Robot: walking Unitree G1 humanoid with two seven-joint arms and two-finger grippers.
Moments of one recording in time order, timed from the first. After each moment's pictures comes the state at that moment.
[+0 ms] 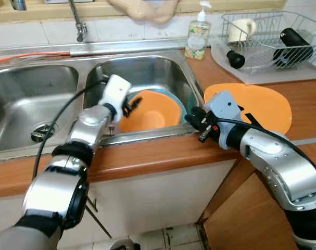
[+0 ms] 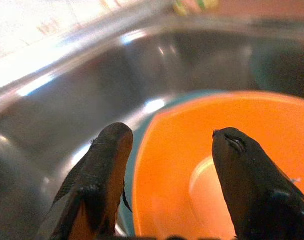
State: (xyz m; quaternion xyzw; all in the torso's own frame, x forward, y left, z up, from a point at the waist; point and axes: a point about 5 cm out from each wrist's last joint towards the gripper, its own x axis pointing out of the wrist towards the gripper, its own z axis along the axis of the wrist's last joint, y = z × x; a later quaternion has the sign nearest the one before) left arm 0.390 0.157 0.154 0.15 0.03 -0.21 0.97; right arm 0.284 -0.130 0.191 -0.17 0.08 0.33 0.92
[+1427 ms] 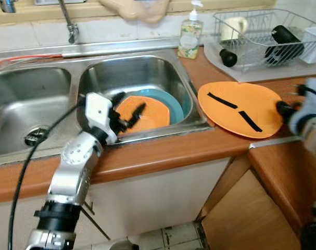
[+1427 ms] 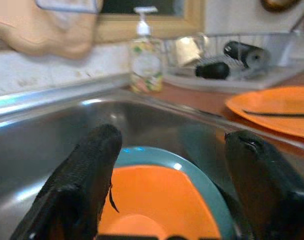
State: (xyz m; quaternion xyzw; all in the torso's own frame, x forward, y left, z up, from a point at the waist) left arm 0.307 0.147 0.158 0.02 -0.07 -0.27 0.96; right arm 0.317 -0.298 0.186 0.02 0.17 -0.12 0.98
